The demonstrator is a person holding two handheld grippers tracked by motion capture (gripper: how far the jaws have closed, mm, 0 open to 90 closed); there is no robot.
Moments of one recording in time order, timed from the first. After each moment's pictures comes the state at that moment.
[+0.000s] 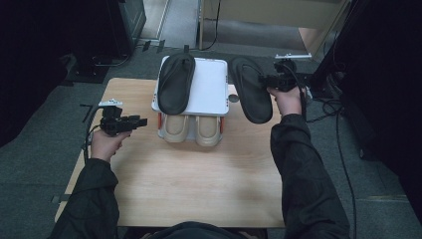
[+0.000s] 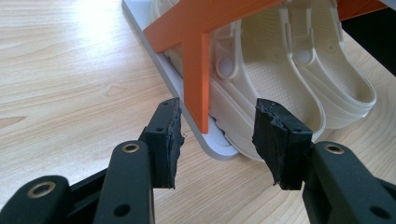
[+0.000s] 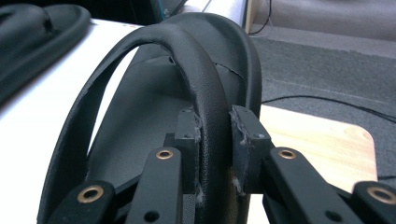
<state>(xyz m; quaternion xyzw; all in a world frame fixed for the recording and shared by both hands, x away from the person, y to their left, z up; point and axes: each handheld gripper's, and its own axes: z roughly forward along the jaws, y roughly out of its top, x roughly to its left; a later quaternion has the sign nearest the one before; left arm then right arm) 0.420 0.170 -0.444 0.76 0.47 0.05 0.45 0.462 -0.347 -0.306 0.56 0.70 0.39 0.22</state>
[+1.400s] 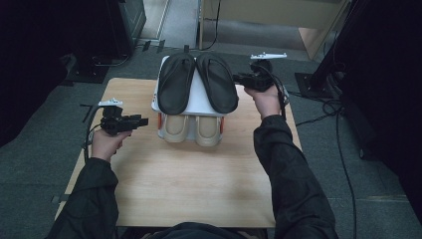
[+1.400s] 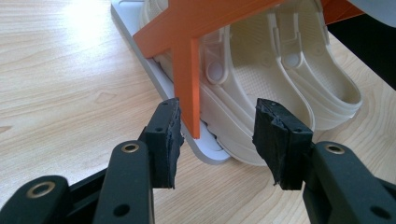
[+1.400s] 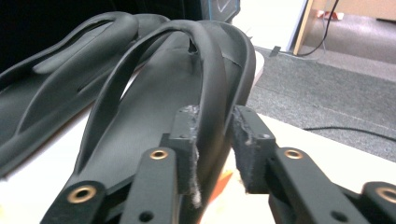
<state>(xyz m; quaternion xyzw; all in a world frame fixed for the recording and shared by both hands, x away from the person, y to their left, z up) 0.421 0.170 -0.444 0.76 0.45 0.05 0.47 0.465 -0.290 -0.314 0.48 0.73 0.45 0.19</state>
